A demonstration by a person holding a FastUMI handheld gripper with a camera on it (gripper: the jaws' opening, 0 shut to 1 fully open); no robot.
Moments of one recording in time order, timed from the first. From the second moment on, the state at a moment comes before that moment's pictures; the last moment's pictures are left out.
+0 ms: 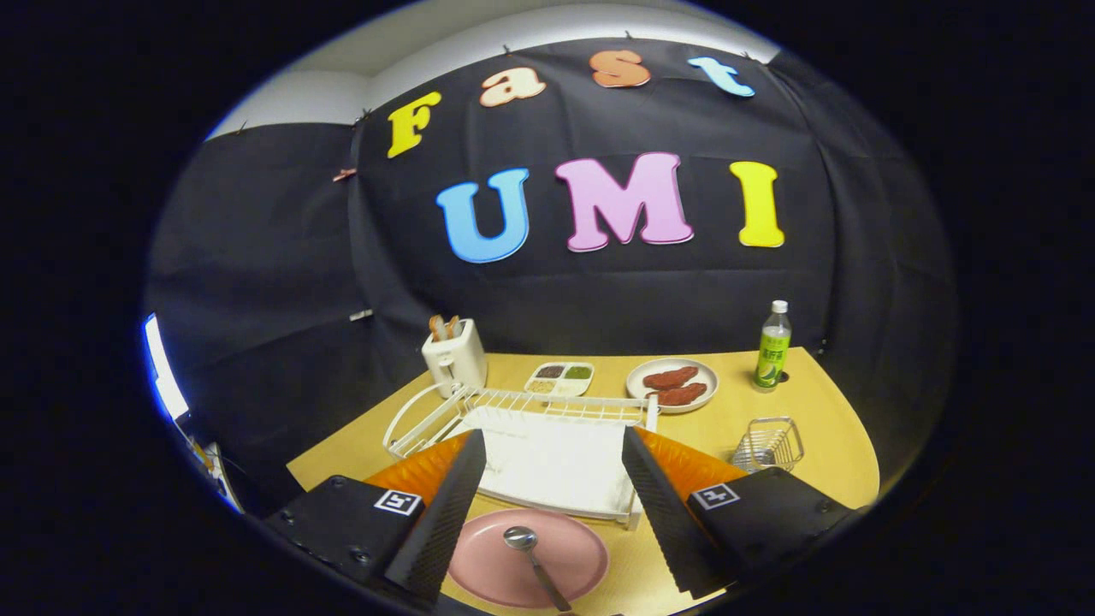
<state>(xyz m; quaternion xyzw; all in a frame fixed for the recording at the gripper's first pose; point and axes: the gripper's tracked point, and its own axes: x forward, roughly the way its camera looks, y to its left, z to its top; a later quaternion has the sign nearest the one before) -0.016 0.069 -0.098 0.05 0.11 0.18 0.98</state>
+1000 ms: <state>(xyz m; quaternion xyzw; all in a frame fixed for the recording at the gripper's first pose) -0.039 -0.135 0.051 0.00 -0.06 0.09 0.99</state>
